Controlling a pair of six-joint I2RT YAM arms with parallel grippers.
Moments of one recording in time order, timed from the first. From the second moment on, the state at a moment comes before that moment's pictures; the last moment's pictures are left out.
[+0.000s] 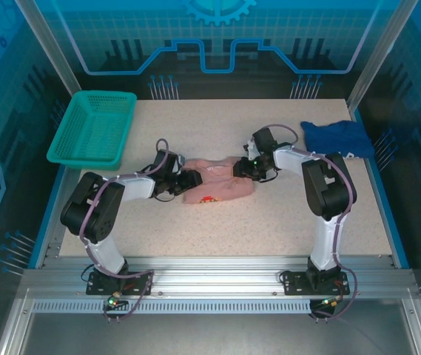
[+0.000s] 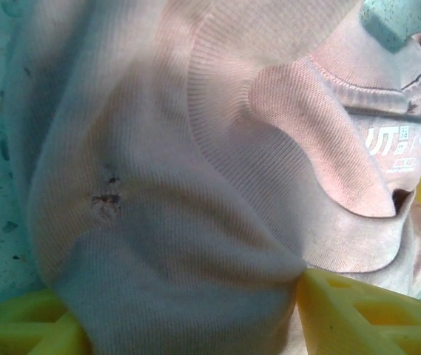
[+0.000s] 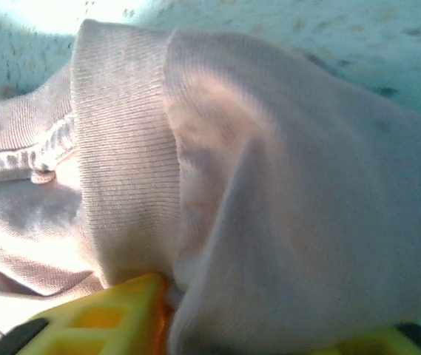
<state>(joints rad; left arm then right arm) -0.34 1.75 0.83 0.04 0.39 -0.75 0.33 2.01 1.28 -0.44 -0.46 0.41</state>
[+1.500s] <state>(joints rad) -0.36 1.43 0.79 -0.10 0.33 -0.72 -0.04 2.03 2.16 -1.02 0.38 -0.30</state>
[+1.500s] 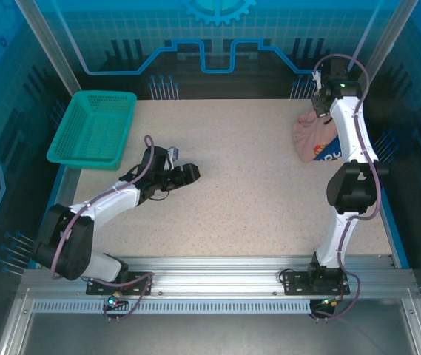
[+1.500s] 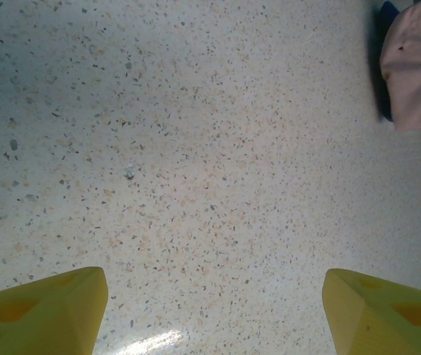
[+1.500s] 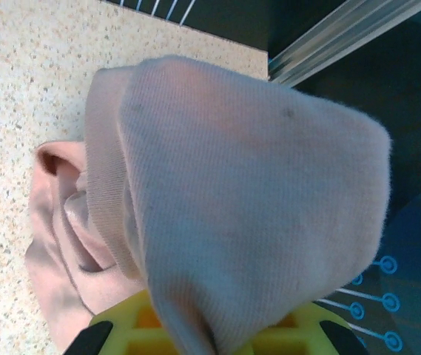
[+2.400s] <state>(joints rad) -0.40 1.57 0.91 -0.11 0.35 -0.72 -0.11 2.22 2.34 -1.11 0.54 -0.33</state>
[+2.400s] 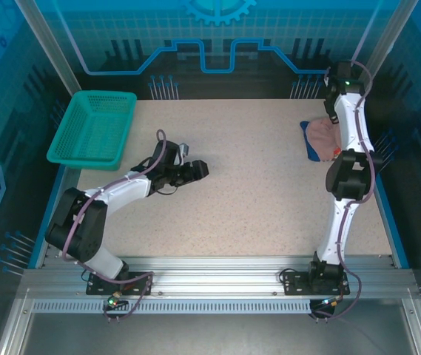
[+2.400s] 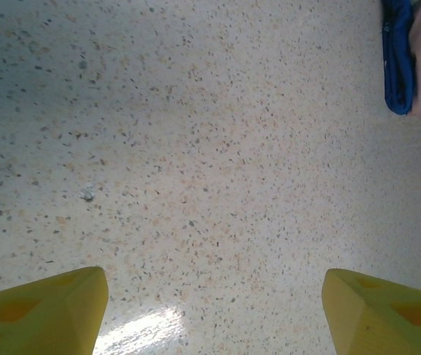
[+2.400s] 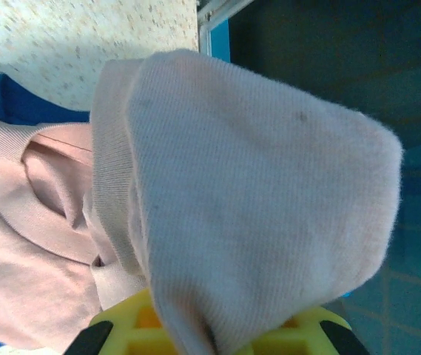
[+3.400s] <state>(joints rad) -0.42 1.59 0.91 -0.12 0.37 -0.71 -0.06 2.14 2.24 -1.09 0.51 -0.27</state>
